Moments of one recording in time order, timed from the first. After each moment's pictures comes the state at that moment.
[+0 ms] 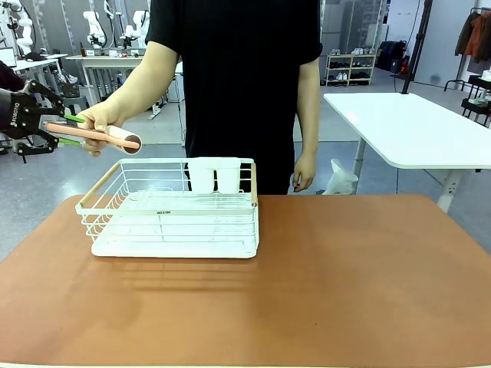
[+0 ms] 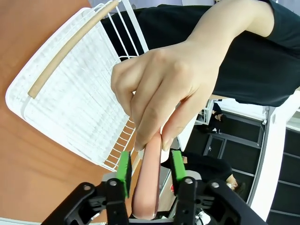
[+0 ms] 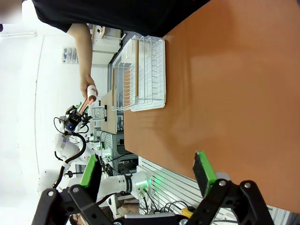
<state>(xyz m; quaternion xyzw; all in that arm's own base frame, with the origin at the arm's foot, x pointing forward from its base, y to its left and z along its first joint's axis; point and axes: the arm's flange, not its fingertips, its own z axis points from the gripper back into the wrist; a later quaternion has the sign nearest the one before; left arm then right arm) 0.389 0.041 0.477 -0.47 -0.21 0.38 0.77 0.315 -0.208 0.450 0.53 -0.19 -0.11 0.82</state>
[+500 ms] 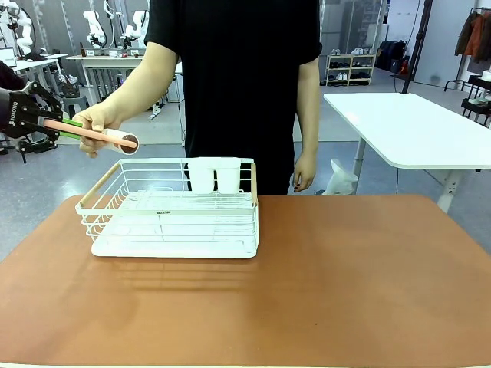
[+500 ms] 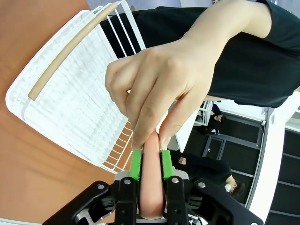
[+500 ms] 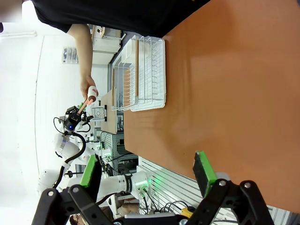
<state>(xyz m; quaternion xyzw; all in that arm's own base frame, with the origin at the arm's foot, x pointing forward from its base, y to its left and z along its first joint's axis) 0.389 0.043 0.478 -0.47 -0.21 0.38 0.76 0.315 -0.208 0.450 0.53 -0.19 -0.11 0.82</state>
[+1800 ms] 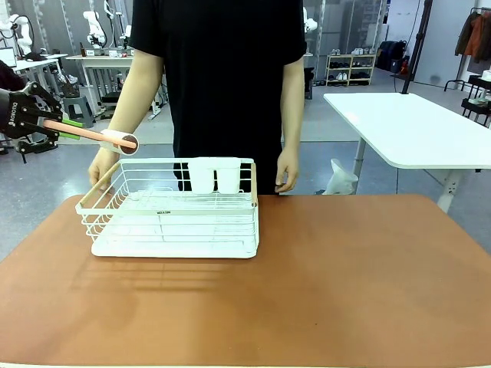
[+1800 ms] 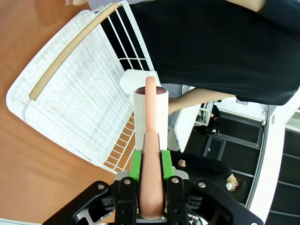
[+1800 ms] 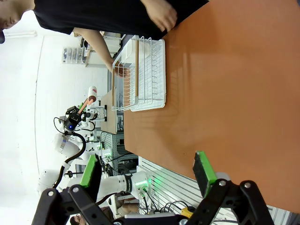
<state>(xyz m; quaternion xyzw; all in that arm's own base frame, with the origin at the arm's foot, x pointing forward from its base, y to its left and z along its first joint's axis) 0.389 0.043 0.478 -0.47 -0.21 0.38 0.76 0.315 -0.208 0.450 0.53 -0.19 -0.11 0.82</state>
